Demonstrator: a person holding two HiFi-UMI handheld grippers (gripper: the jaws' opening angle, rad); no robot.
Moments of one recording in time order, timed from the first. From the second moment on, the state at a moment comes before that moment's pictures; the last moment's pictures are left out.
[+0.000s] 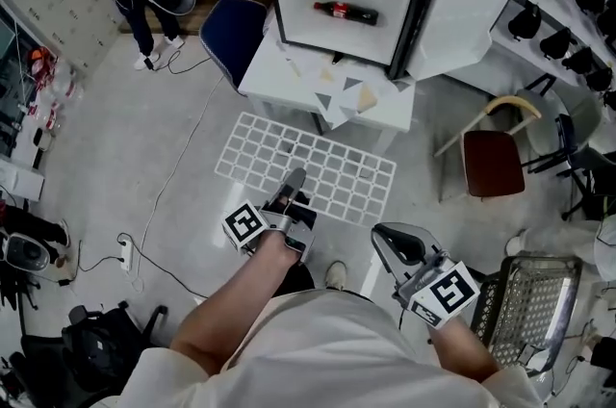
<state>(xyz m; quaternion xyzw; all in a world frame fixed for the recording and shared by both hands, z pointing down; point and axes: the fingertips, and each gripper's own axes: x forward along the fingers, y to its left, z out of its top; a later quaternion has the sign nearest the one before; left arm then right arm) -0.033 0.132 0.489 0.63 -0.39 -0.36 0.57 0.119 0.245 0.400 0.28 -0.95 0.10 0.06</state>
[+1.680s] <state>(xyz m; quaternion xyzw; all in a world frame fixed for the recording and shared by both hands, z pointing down) -0.021 -0.249 0.453 0.63 -0.36 -0.39 0.57 0.156 -0.077 0.388 0.38 -0.91 0.13 0.10</state>
